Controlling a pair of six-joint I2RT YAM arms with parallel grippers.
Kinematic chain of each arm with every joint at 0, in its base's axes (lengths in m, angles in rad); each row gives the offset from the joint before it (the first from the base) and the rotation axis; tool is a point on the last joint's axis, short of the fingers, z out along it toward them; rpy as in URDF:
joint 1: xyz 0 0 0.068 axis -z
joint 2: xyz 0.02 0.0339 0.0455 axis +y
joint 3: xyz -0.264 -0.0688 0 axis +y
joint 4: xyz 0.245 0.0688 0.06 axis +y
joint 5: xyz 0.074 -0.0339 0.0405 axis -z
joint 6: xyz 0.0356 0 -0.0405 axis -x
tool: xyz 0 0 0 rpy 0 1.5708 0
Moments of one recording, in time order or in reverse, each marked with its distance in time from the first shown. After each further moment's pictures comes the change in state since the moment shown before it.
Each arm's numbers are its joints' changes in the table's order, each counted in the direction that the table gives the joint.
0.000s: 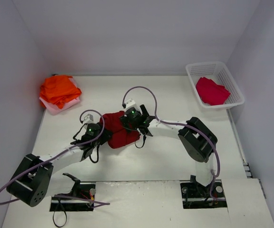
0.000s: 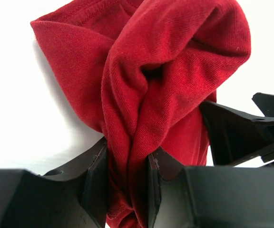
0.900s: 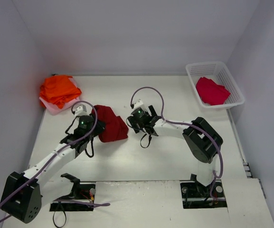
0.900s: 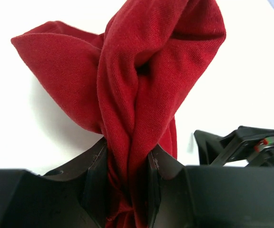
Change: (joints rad) left arm -0.049 -0.192 -0.146 0.267 -0.085 -0.130; right arm 0.052 -0.057 0.090 0.034 0.054 0.004
